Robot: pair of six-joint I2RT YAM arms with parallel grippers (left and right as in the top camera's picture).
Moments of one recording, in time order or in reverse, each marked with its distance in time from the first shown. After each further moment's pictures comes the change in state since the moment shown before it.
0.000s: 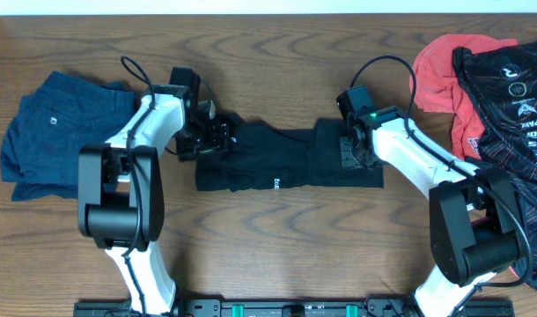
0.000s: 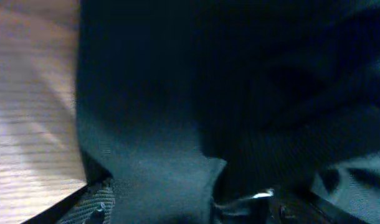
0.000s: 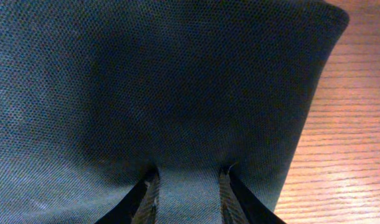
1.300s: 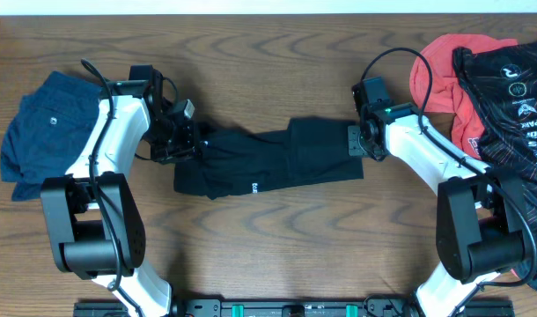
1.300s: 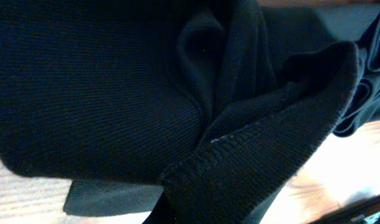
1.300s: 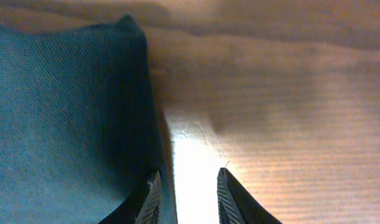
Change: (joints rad) left arm 0.134 -0.169 0.000 -0.222 0.085 0.131; right arm -0.076 0.001 0.000 0.118 -0.045 -0.061
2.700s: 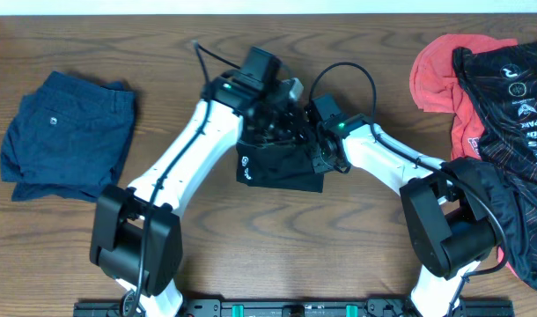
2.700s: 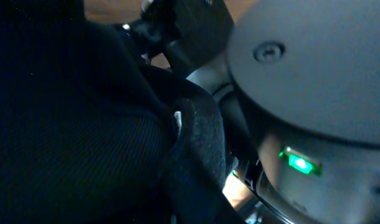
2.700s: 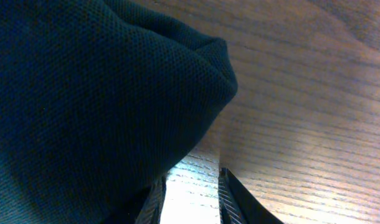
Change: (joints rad) left arm -0.529 -0.019 0.156 0.257 0.192 -0.372; right arm 0.219 0.082 0.019 0.013 -0.053 -0.027
